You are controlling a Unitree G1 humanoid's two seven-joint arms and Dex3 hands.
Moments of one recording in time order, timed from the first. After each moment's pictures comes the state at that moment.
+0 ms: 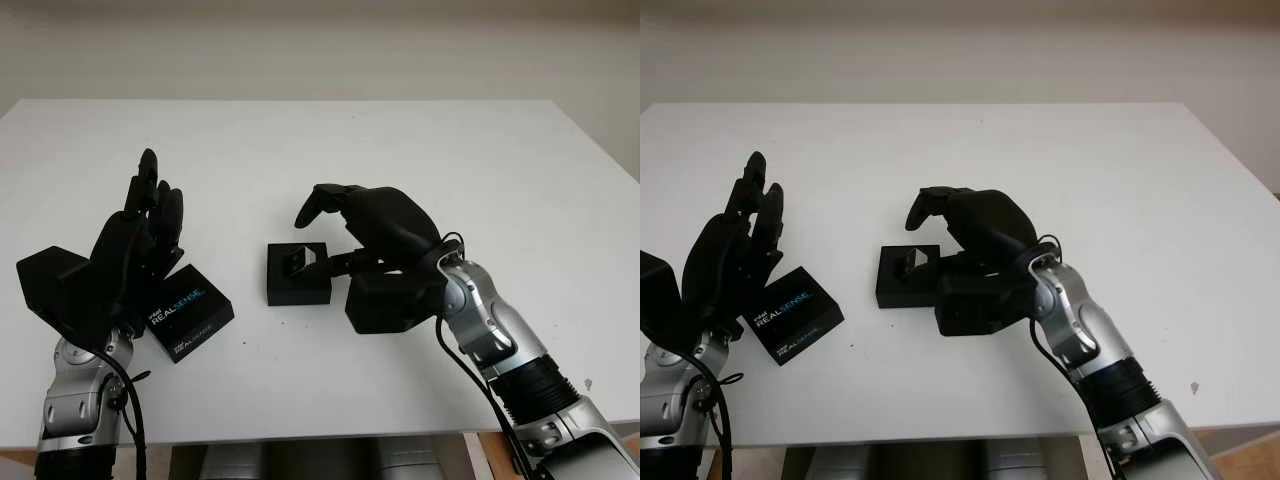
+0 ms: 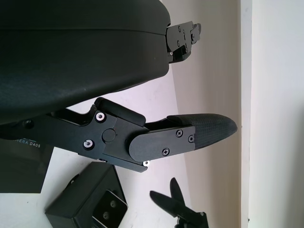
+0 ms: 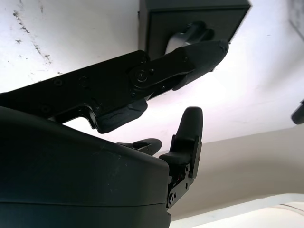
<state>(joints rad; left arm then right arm) -0.16 0.27 0.24 -0.03 -0.21 0.10 -0.22 -0.51 -0.36 0.32 0.11 -0.60 -0.08 0.22</state>
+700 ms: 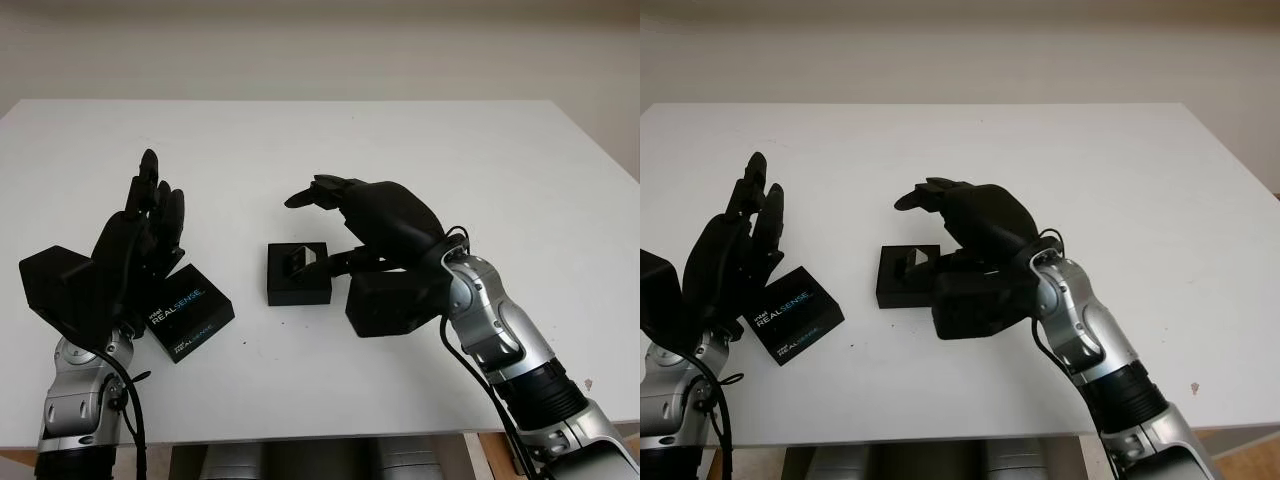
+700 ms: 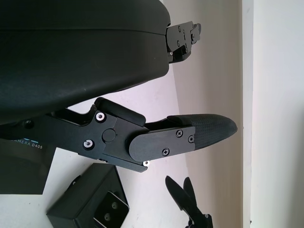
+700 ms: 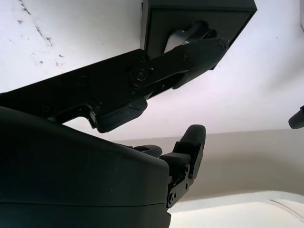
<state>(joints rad) -0.16 0.27 0.24 -0.03 -0.21 0.11 -0.21 -0.49 -0.37 0.37 0.07 -0.76 -0.08 0.13</state>
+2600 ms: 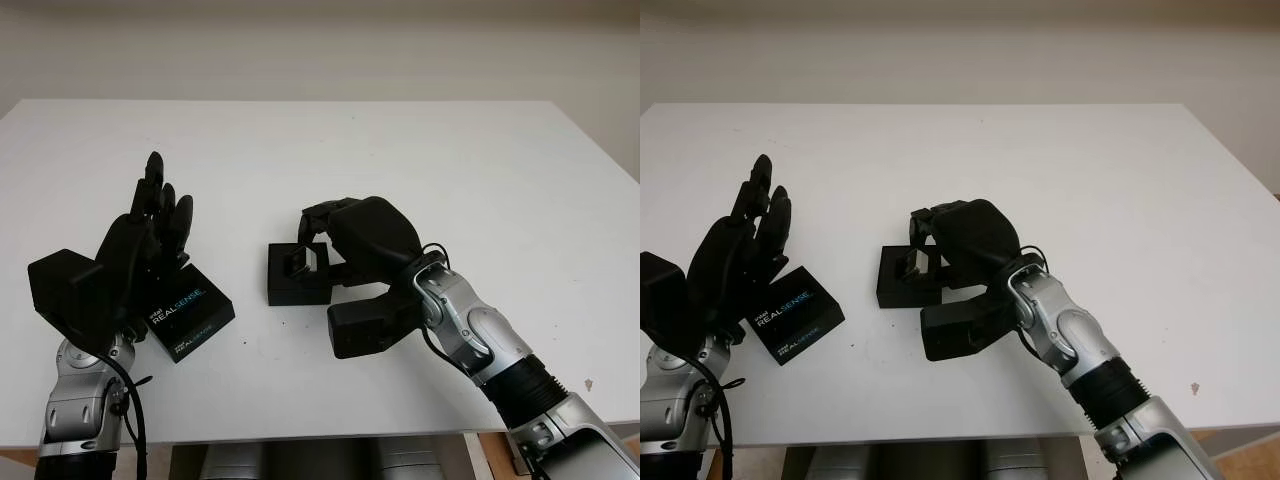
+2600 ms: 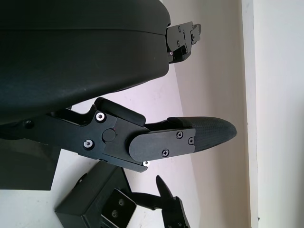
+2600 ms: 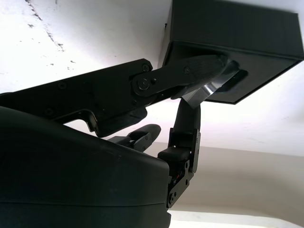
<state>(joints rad) -0.14 0.27 0.22 -0.05 -0.18 0.11 -0.21 -0.53 -0.37 0.46 0.23 -0.92 -0.11 0.01</state>
